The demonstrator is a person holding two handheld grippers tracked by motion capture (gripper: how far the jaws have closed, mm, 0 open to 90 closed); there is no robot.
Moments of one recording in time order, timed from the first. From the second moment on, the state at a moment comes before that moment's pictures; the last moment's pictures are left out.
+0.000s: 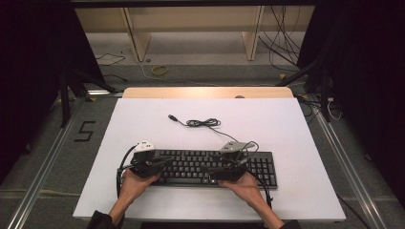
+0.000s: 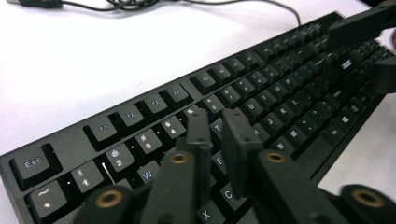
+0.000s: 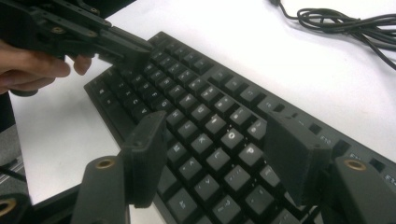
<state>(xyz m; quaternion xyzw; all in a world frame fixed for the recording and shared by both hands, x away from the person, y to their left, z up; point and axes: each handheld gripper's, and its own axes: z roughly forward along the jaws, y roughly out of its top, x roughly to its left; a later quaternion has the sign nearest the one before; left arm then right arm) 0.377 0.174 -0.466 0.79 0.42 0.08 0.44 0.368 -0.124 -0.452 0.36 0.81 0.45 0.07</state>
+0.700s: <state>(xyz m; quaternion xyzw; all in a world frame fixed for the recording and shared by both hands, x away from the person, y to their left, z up) 0.390 0.156 -0.474 0.81 0.42 0.09 0.40 0.353 -0.130 -0.451 0.35 0.81 0.46 0.07</state>
